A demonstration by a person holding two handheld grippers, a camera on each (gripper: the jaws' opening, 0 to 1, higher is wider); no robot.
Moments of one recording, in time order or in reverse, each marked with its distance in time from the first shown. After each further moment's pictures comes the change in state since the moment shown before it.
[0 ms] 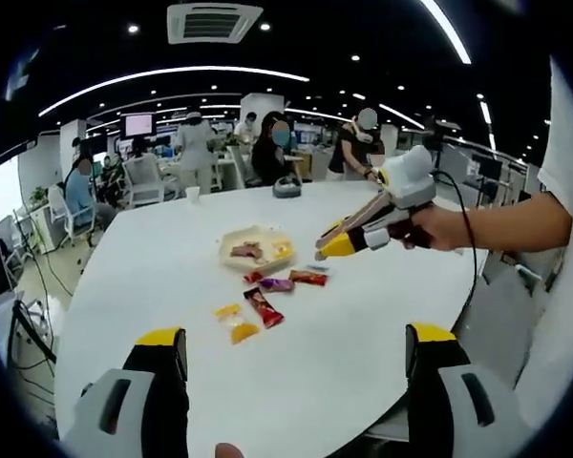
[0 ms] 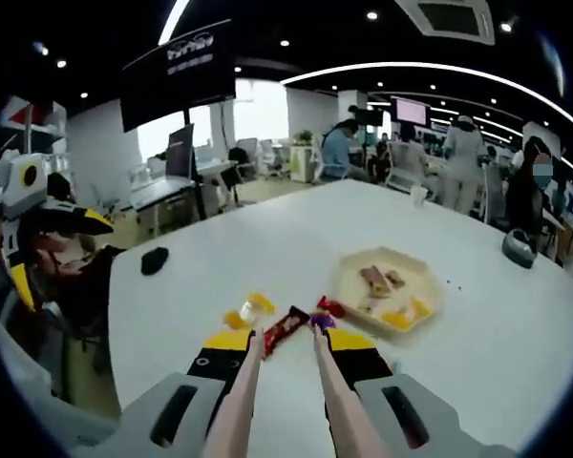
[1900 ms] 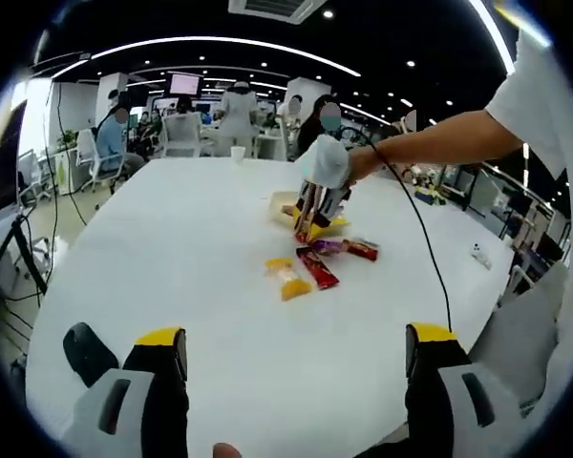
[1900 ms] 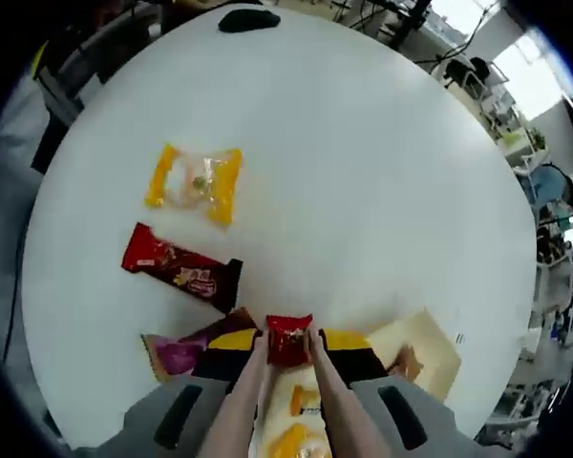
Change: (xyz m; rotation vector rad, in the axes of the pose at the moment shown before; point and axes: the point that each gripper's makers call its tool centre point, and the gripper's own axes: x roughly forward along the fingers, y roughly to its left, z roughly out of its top) left arm 0.014 0.079 -0.074 -0.205 0.051 0.087; right arm 0.179 -0.041 -0.054 -0.952 0.772 0.492
